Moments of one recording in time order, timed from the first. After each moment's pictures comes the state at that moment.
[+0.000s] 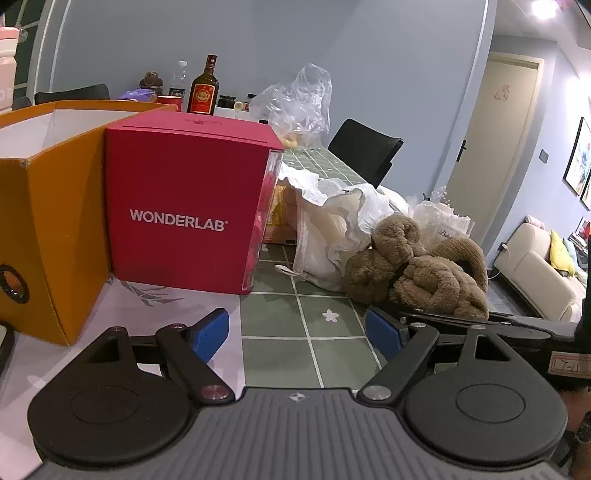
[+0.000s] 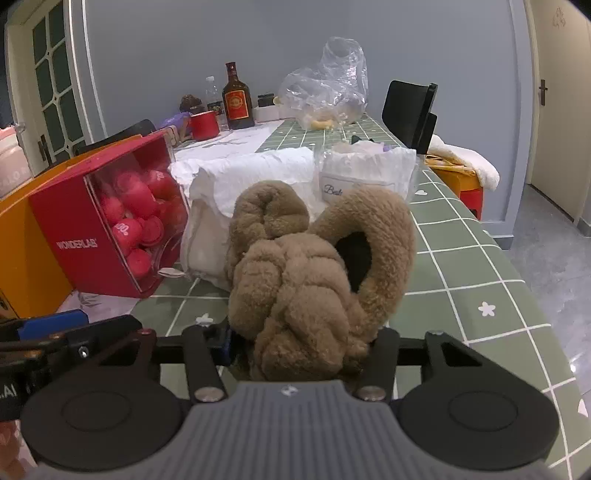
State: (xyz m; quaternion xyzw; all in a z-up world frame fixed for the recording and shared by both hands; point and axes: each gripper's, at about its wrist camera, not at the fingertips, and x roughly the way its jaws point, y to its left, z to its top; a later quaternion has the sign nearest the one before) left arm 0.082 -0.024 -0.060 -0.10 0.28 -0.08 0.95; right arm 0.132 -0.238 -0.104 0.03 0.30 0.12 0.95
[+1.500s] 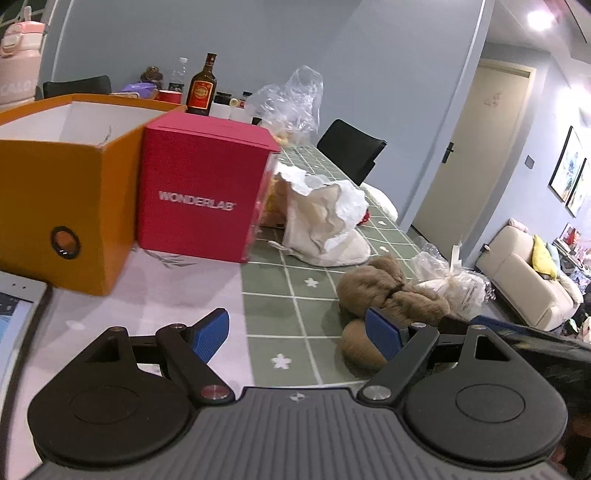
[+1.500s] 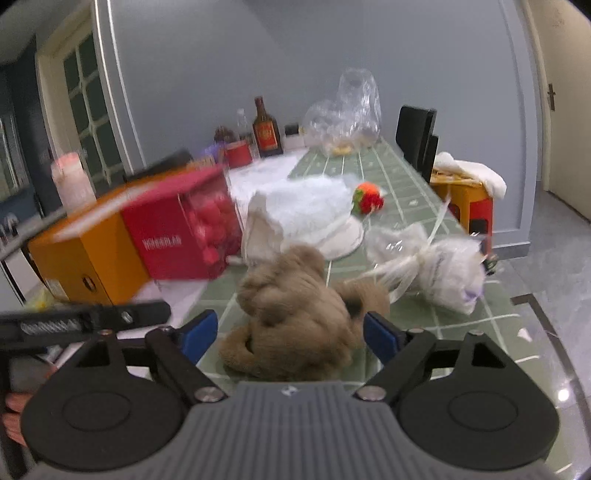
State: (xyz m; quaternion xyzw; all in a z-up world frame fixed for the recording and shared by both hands) left arm 0.041 -0.016 -0.045 -0.12 0.29 -0.10 0.94; right arm 0.023 -0.289 -0.063 0.09 0.24 0.17 0.95
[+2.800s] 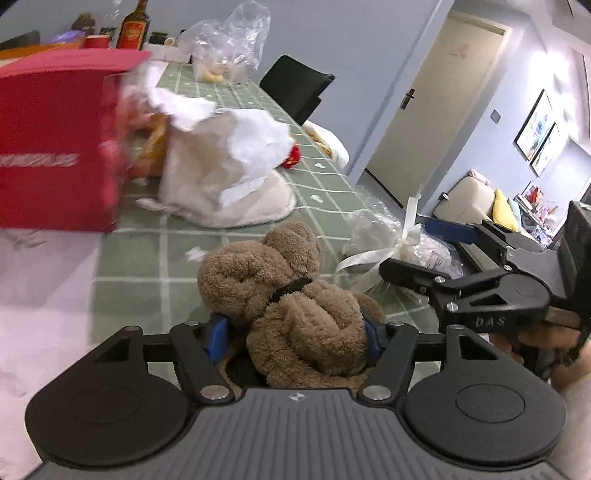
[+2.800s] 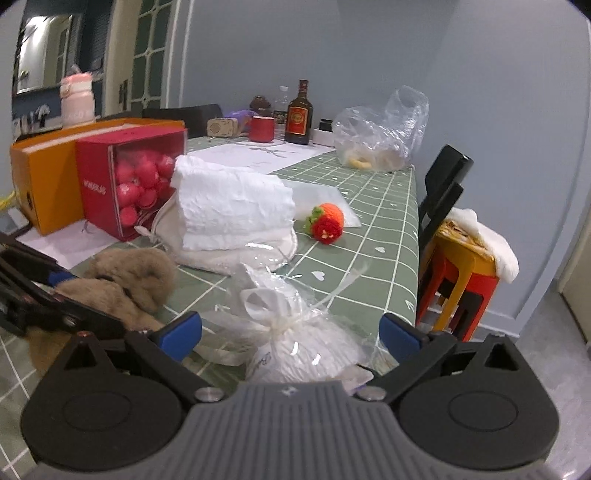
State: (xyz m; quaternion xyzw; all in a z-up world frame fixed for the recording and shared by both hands) left arm 0.095 -0.079 -0.066 -0.12 0.38 -0.19 0.90; right arm 0.132 -0.344 -0.084 -0.14 0.24 0.24 0.93
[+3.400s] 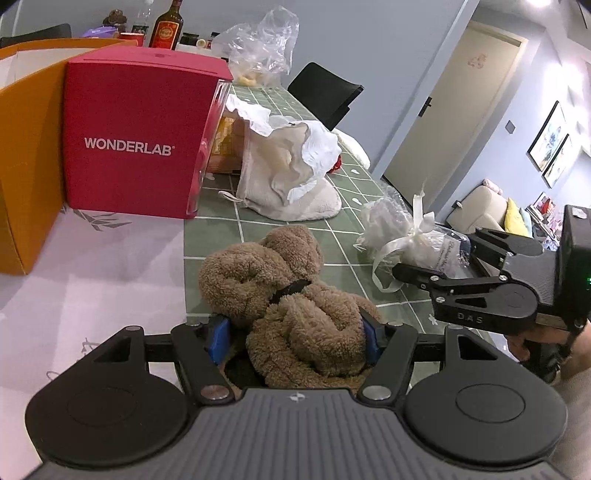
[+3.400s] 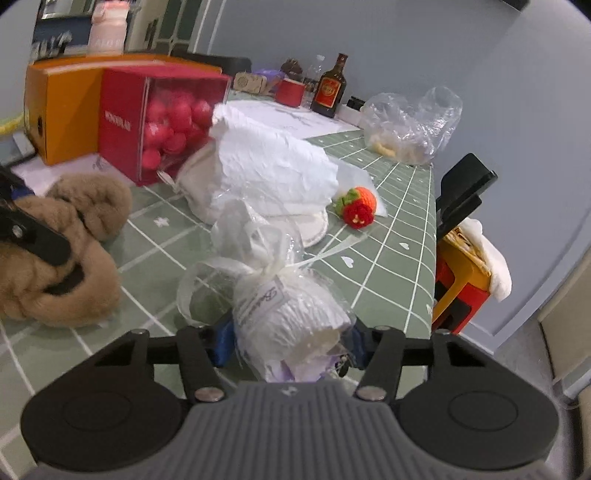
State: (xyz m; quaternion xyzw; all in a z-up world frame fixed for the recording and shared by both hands) left arm 0.075 -0.034 -0.061 -0.13 0.38 -0.17 0.90; right arm 0.118 -0.305 -0.090 -0.21 0.27 0.22 0.91
